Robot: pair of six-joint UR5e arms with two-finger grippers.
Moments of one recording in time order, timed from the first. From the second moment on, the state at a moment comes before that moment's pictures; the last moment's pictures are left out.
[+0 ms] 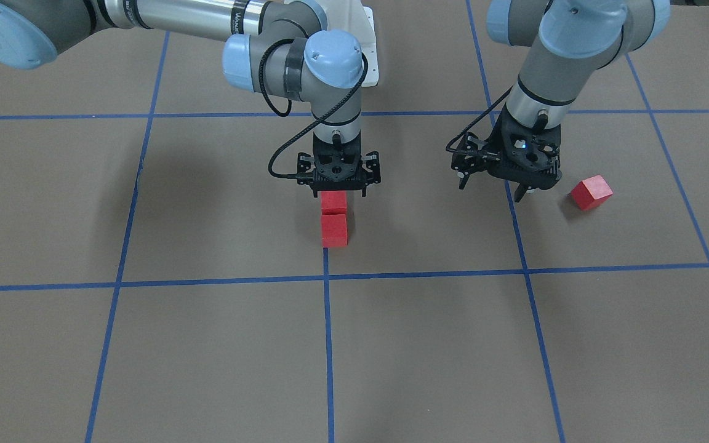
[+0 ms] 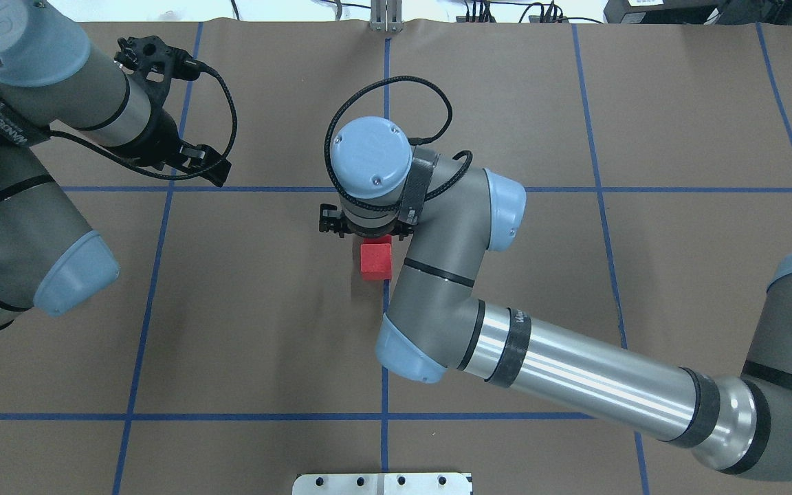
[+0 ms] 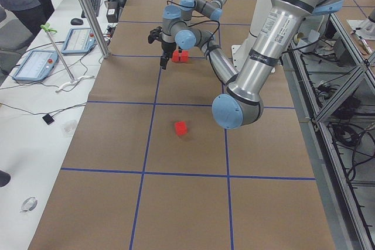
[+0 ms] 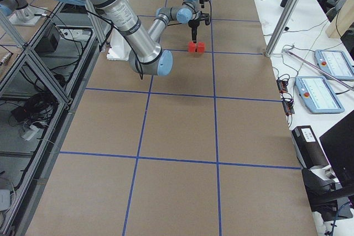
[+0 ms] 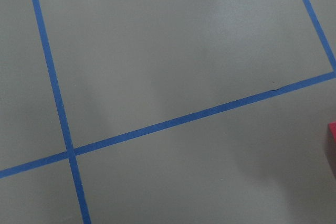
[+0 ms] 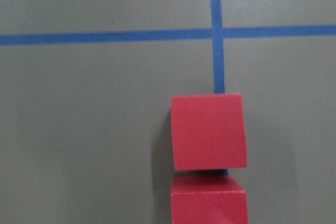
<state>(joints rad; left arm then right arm) -0.84 -2.04 -1.90 -1.54 -2.02 -0.70 0.53 -0.66 1.47 -1.58 1.81 1.25</state>
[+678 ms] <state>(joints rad) -0.88 -1.73 -1.94 -1.79 -2.02 -0.63 0.81 -0.84 1.59 -1.61 2.00 0.90</state>
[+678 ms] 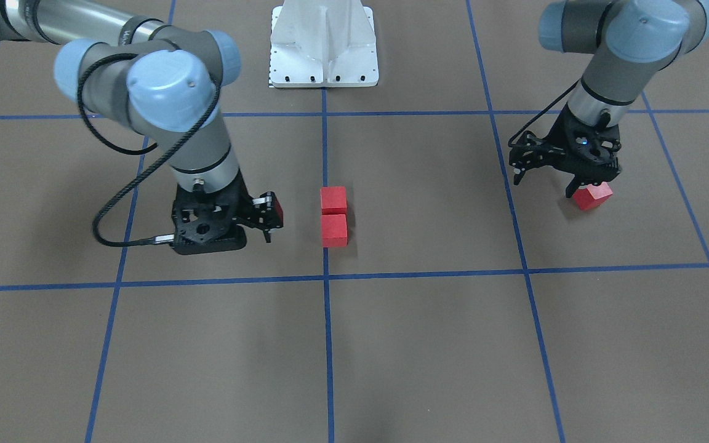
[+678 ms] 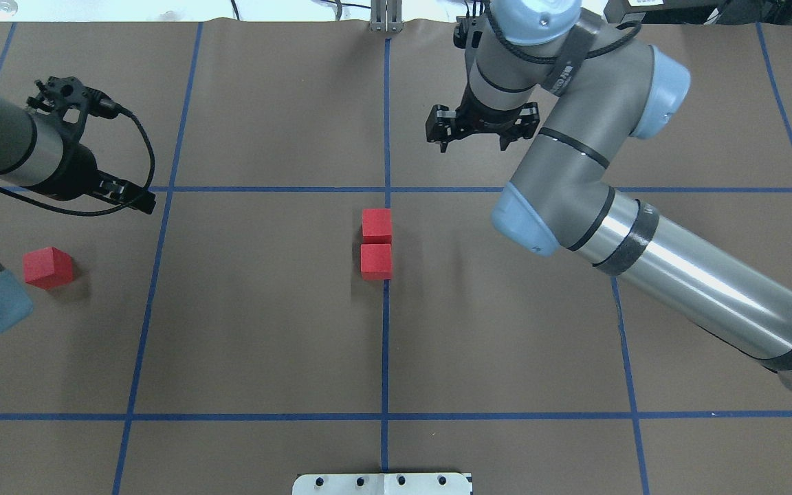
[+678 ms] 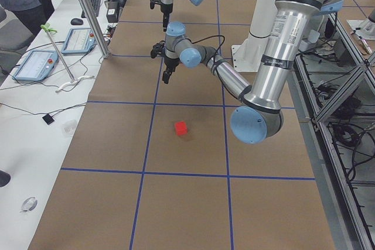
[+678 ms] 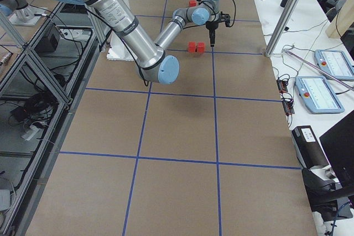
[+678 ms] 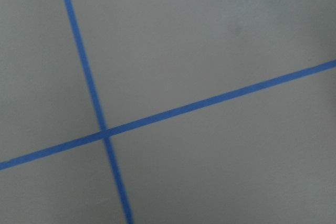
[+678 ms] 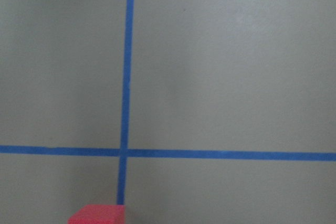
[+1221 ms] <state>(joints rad) -0.98 -1.49 -1.90 -2.03 -2.08 -0.35 0.93 -1.00 1.65 -1.59 2.06 0.64</state>
